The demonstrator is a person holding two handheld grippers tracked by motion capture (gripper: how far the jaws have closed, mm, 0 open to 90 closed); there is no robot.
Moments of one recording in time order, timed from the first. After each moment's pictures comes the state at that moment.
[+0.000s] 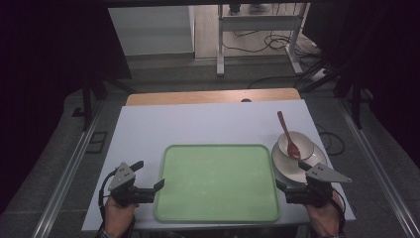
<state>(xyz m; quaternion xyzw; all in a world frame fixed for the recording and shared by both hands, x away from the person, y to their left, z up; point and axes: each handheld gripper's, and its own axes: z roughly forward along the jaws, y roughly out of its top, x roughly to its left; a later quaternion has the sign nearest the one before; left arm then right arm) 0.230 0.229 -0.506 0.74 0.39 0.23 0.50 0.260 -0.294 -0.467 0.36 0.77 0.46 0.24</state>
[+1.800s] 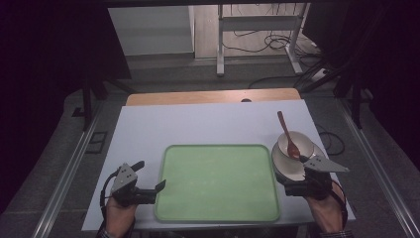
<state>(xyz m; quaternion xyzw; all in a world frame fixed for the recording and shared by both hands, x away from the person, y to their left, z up) 0.229 0.225 -0.506 0.74 0.39 0.25 0.49 0.275 -0.289 -0.452 0.38 0.78 0.43 0.25</state>
